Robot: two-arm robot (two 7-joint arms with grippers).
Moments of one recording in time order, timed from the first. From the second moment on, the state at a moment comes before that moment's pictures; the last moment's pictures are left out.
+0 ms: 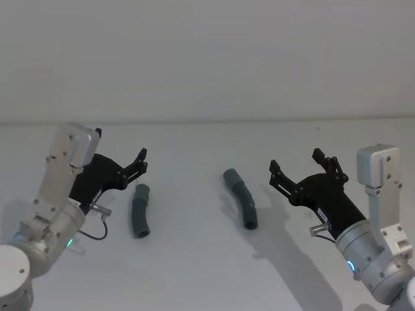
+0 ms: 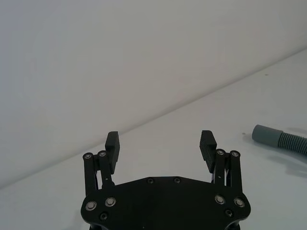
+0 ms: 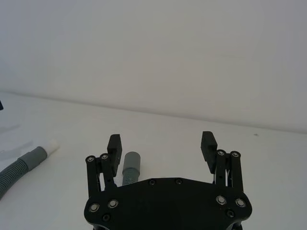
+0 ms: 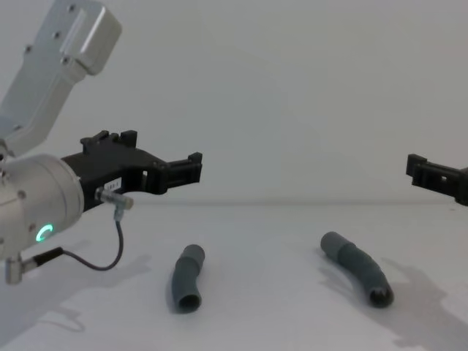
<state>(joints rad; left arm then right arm) -0.24 0.37 0.45 -1.64 -0.20 0.05 -0.01 -0.01 0.34 -0.23 -1.77 0.29 0.03 0.07</state>
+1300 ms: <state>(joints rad) -0.40 0.30 0.48 -1.62 -0.30 0.57 -0.07 -0.01 0.34 -0.23 -1.77 0.29 0.03 0.07</state>
